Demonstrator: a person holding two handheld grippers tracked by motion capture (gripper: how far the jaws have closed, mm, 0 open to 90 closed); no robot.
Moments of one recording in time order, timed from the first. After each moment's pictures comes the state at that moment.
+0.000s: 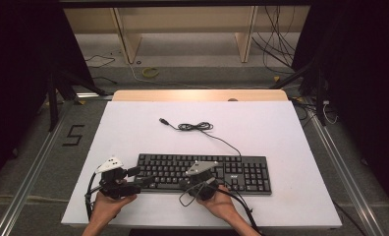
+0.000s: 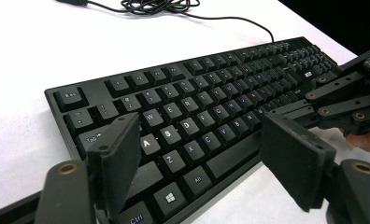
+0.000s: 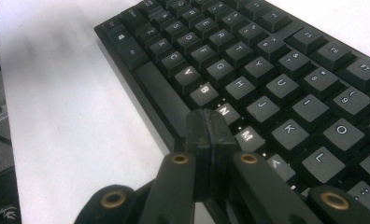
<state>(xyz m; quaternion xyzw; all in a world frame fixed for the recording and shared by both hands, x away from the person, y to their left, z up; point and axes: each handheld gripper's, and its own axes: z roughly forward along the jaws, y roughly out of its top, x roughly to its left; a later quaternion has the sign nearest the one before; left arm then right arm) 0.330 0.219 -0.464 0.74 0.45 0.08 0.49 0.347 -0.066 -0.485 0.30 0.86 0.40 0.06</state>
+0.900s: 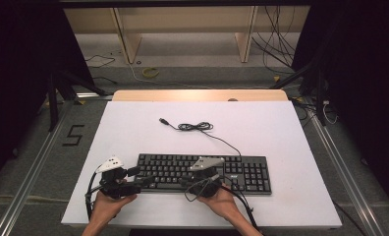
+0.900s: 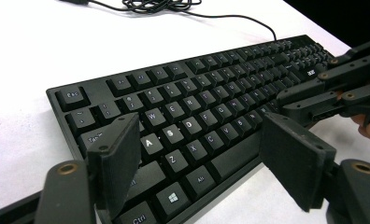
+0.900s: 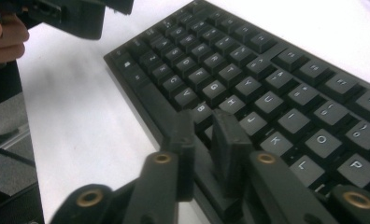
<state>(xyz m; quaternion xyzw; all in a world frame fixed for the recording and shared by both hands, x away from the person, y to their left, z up) 0.332 0.219 -0.465 0.74 0.45 0.09 0.49 0.350 -0.074 -0.473 0.31 0.84 0.44 0.04</state>
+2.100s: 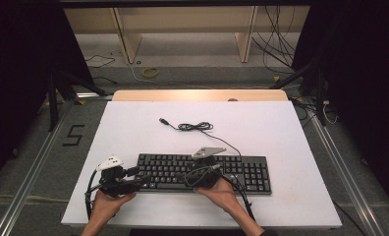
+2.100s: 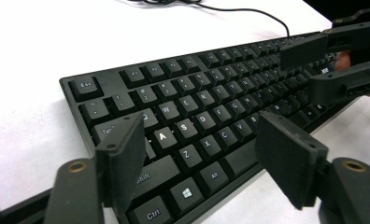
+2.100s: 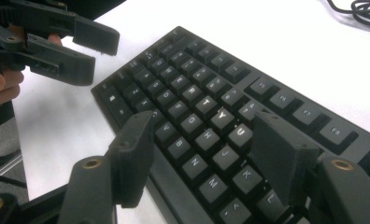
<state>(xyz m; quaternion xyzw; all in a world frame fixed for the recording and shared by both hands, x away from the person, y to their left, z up) 0.337 0.223 -0.469 0.74 0.47 0.08 0.48 0.371 -0.074 -0.459 0.34 0.83 0.44 0.04</state>
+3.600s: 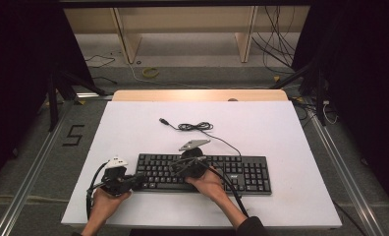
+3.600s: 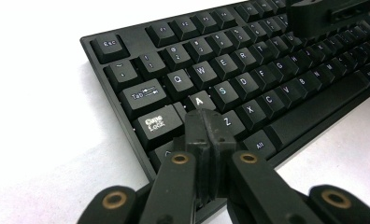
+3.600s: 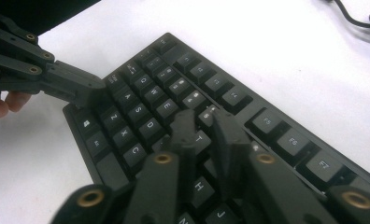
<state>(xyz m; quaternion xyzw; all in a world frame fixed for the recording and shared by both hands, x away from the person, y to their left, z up) 0.346 0.223 -0.481 0.78 0.48 0.09 0.40 0.399 -0.040 -0.465 0.34 0.84 0.42 0.05</state>
